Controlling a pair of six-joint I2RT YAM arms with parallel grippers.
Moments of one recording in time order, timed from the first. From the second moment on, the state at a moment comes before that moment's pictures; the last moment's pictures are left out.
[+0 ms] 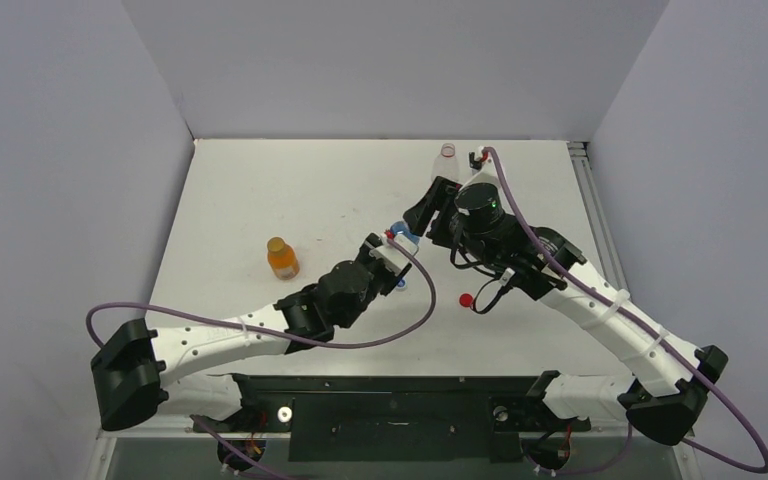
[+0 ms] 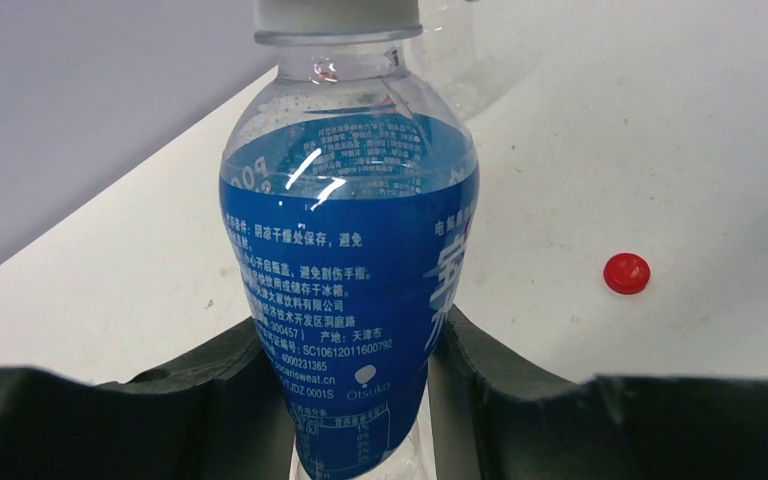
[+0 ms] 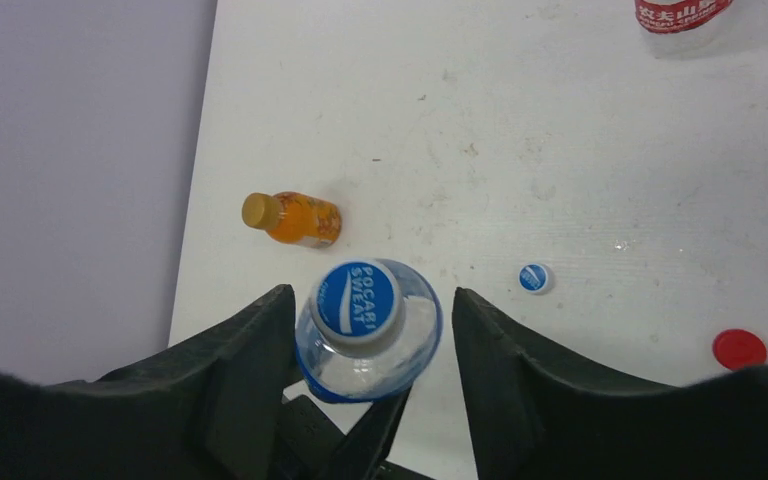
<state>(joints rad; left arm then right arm) -1.12 1.24 0.79 0.30 -0.54 0.17 0.83 1.20 1.36 -0.62 0.32 0.84</state>
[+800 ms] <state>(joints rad) -0.63 1.10 0.70 0.57 0.93 -0.51 0.64 1.04 1.31 -0.49 -0.39 0.45</state>
